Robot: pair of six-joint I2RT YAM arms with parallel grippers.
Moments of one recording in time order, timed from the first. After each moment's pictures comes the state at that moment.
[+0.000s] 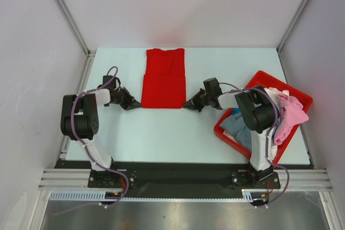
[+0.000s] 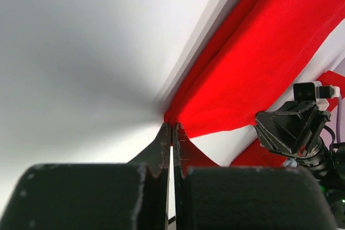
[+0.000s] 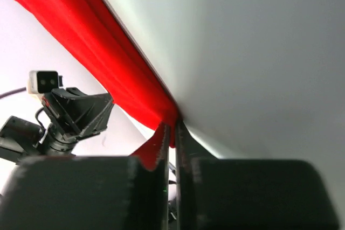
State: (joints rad) left arm 0.05 1.83 0.99 -0.27 0.53 -0.76; right arm 0.44 2.05 1.06 0.17 -0.49 1.36
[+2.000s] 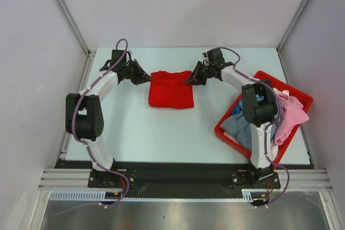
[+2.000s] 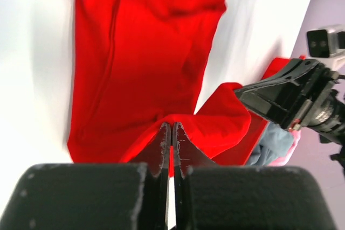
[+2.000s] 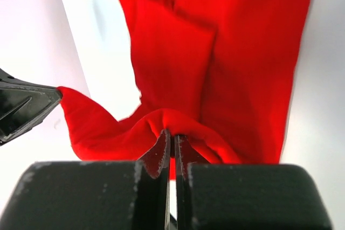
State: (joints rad) left arm -0.12 1.81 1.36 -0.37 0.49 -0.75; right arm 0.34 2.13 1.63 -0.33 -0.60 0.78
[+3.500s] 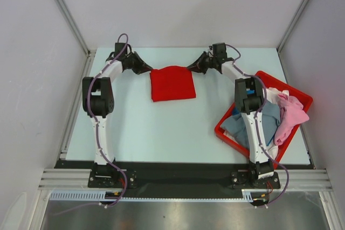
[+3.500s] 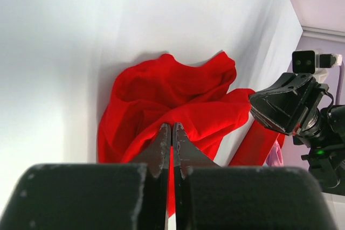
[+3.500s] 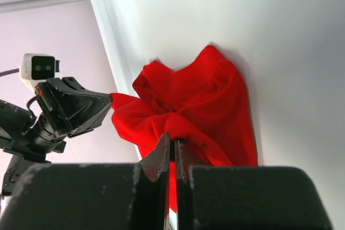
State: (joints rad) left arm -0.05 2.31 1.85 -0.34 0.56 -0.81; right arm 0.22 2.57 2.13 -0.23 -0.72 0.99
